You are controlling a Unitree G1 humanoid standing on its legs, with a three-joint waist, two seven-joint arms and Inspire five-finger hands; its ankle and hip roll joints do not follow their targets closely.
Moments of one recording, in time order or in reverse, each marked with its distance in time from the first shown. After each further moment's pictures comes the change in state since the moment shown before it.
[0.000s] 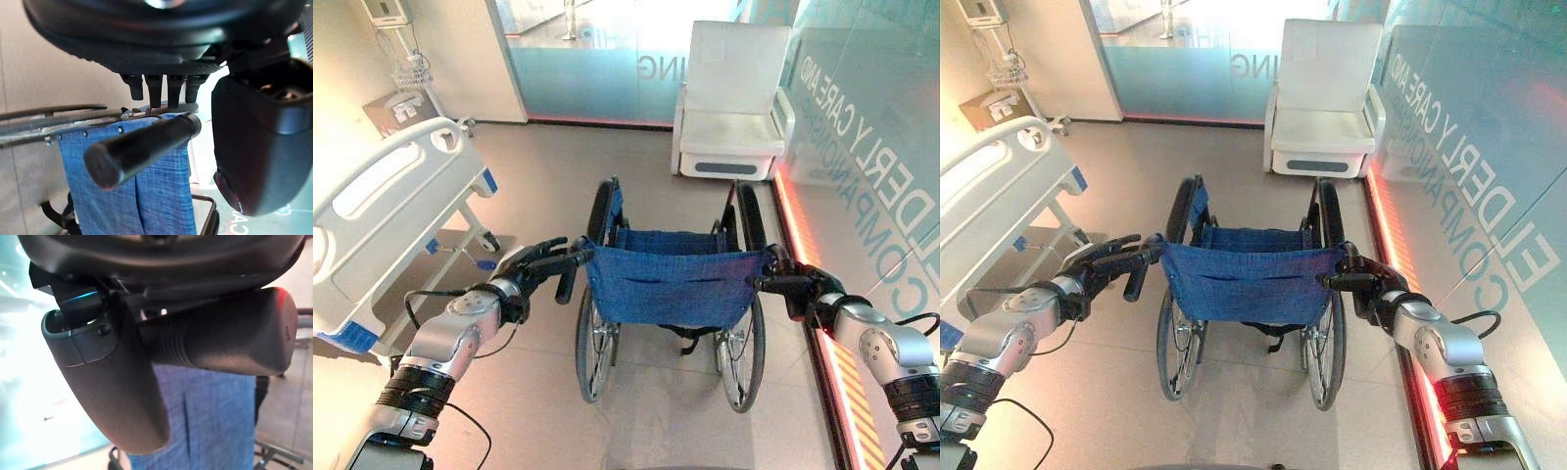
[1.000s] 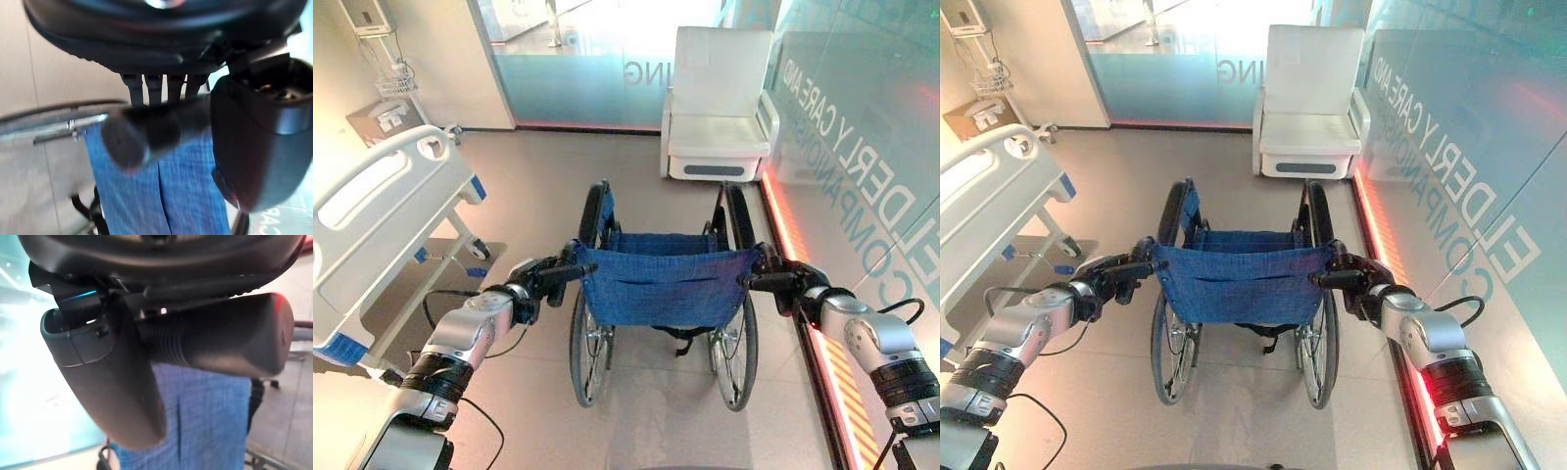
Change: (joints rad) left arm -0.115 -0.069 -0.073 0.173 0.067 0.084 0.040; right arm -0.107 0.012 0.117 0.079 -0.054 0.004 0.001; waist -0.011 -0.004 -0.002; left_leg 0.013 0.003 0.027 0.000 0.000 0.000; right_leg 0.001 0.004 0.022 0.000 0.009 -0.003
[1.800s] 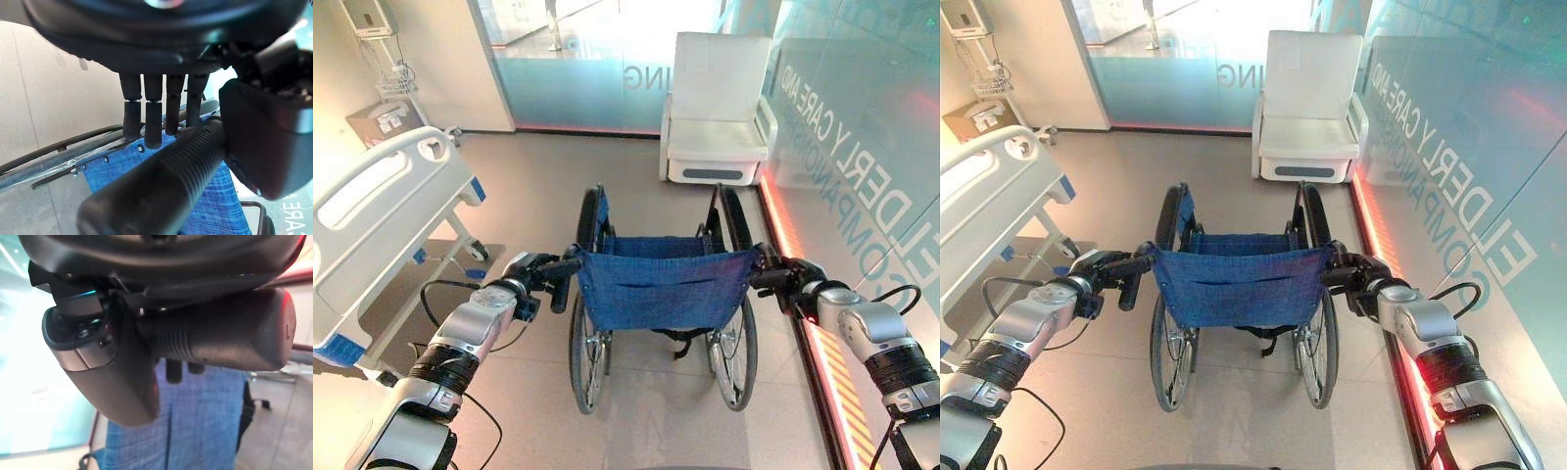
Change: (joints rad) left arm -0.036 0.003 -0.060 0.029 0.114 -0.019 0.010; right arm -0.069 -0.019 0.072 0.047 -0.070 0.036 0.008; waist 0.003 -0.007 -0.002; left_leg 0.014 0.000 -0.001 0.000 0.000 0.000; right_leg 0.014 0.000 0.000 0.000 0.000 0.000
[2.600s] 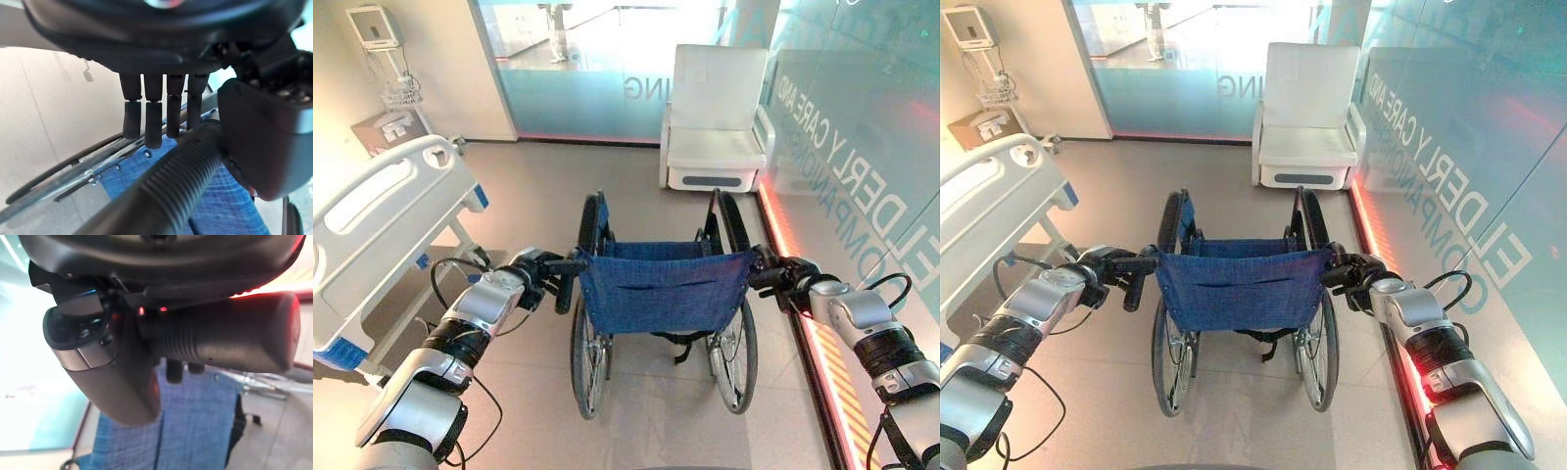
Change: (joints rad) left arm -0.171 -0.013 -0.113 0.128 0.128 0.094 -0.114; right arm -0.123 0.017 0.113 0.138 -0.054 0.018 -0.001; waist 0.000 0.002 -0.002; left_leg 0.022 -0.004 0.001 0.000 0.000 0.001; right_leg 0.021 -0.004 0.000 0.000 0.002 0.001
